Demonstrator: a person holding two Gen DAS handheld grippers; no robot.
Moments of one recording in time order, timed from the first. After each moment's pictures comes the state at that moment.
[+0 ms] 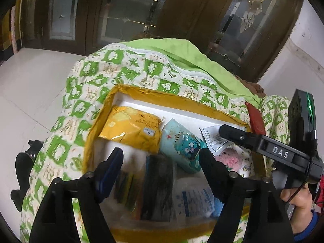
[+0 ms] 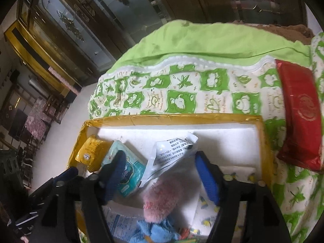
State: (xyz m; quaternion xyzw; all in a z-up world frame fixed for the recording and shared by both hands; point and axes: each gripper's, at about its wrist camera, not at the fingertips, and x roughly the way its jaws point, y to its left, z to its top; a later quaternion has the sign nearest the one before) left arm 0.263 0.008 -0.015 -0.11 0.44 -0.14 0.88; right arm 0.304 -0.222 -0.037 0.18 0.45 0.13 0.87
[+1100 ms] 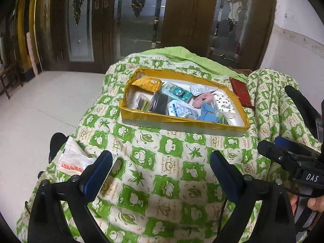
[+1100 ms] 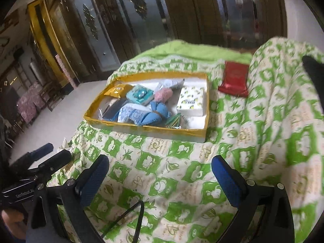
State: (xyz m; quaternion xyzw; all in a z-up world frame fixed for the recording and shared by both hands) left arm 0.054 0.002 0.012 -0.03 0.37 -0.08 0.92; right arm 0.058 -0.226 -0.001 0.08 0.38 0.10 0.92
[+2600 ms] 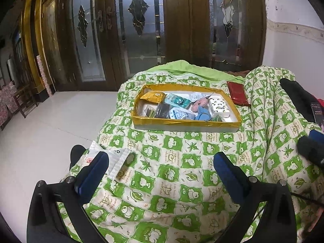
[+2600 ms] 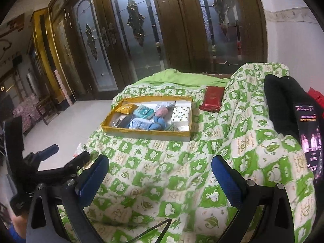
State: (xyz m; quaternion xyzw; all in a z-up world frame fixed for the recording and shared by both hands) left arm -0.009 -0.019 0.044 0.03 0.33 -0.04 0.94; right arm -0.052 -0.227 0.058 0.07 0.31 0.06 0.95
